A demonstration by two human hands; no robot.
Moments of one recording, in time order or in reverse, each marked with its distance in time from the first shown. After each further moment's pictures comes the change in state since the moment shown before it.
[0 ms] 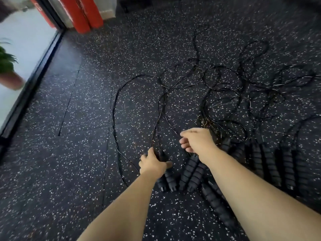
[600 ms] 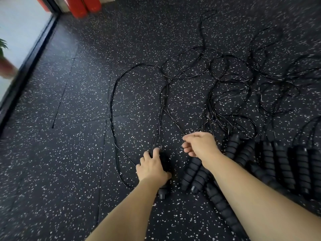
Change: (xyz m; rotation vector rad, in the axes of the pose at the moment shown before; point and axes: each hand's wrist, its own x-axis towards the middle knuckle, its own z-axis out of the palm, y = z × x) left_hand 0.024 -0.033 0.031 0.548 0.088 0.165; right_hand 0.023 0.034 0.011 -0.023 -0.002 0.046
